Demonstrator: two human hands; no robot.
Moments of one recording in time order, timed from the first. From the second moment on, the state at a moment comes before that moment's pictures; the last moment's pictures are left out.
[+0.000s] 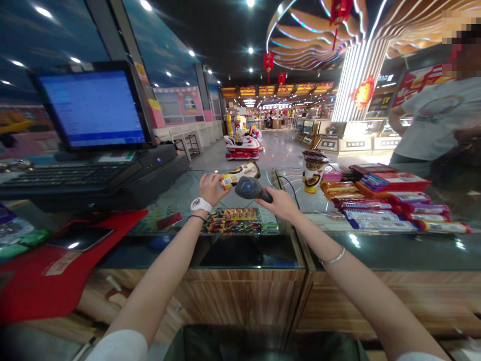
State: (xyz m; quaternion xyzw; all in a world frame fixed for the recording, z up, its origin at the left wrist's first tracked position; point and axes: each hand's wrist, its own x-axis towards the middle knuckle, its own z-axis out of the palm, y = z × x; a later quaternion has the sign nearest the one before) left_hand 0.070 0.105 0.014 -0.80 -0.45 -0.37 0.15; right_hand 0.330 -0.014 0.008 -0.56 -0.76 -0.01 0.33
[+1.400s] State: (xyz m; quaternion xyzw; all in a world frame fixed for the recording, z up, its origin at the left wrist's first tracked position) left_hand 0.068 0.102 0.014 -0.79 -0.48 -0.35 0.14; right_hand 0.341 -0.003 -0.001 -0.48 -0.81 0.04 0.34
